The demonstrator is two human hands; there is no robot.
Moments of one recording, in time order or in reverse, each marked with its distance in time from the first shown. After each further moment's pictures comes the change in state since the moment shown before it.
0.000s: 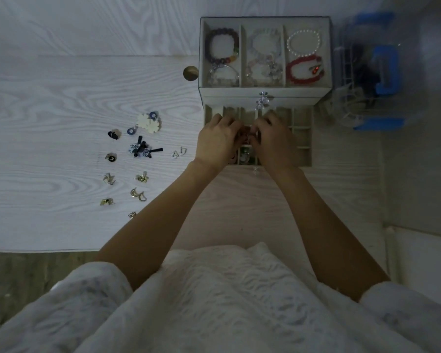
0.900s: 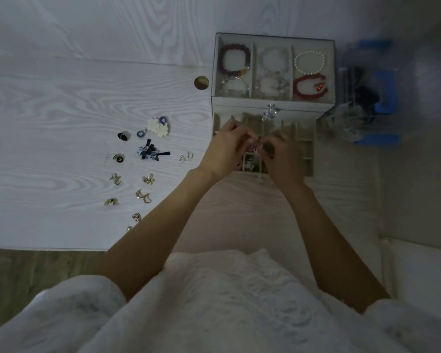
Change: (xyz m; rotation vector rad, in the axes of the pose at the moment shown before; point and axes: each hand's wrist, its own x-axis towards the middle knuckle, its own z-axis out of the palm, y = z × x) left_hand -0.010 0.003 -0.023 -0.506 -0.015 -0.081; right_hand -0.016 0.003 -0.005 0.136 -0.018 0.062
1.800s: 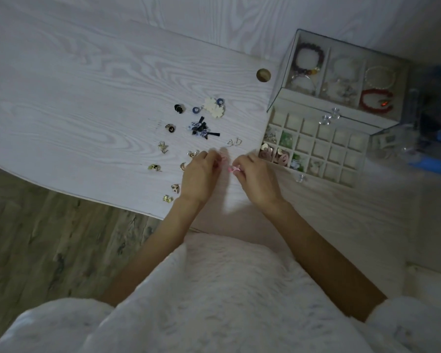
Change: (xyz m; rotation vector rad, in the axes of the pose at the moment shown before) left_hand -0.132 -0.075 -0.034 0.178 0.167 -0.443; right_hand -0.052 -0.096 0.072 -0.070 -0.278 -0.378
